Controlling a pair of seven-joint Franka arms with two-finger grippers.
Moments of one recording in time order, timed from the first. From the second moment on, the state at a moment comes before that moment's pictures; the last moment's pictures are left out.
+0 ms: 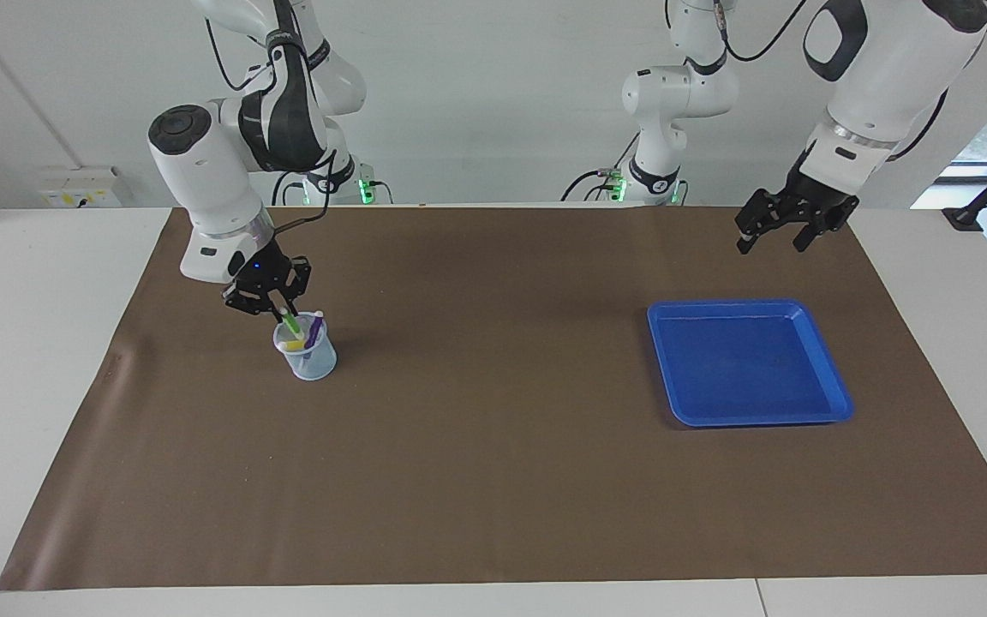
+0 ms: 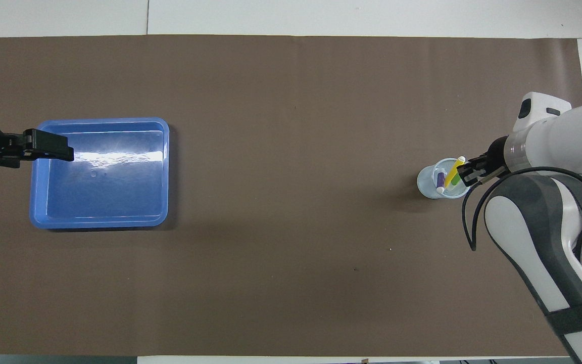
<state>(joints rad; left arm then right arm) -0.05 -0.07 -0.05 -1.67 -0.05 1.62 -0.09 -0.01 -0.03 0.07 -2.05 0.06 2.08 -0.47</state>
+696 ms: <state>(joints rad) -0.04 0.00 -0.05 -1.48 -0.02 1.39 0.00 -0.06 -0.03 0.06 -1.57 0.08 1.54 -0.32</state>
